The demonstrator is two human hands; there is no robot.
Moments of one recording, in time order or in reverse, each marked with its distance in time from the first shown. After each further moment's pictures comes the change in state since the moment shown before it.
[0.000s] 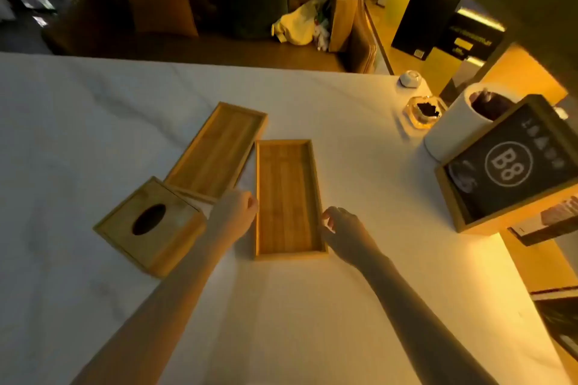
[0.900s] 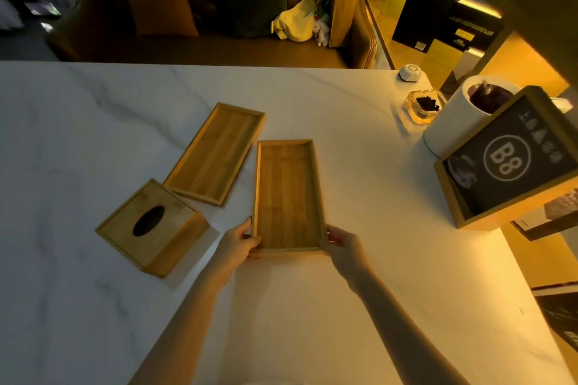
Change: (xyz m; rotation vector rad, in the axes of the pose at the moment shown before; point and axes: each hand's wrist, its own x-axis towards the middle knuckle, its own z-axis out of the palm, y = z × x) left_hand -0.049 0.005 0.025 -0.770 -0.226 -0.447; right_hand -0.032 0.004 0.011 0.804 0.007 0.196
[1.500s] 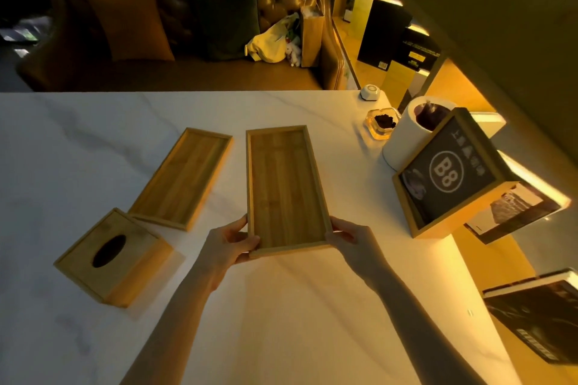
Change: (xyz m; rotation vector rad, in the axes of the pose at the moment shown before) left_hand -0.016 0.063 0.031 -0.191 -0.110 0.133; right_hand -0.015 -0.043 -0.091 -0.120 0.036 -0.165
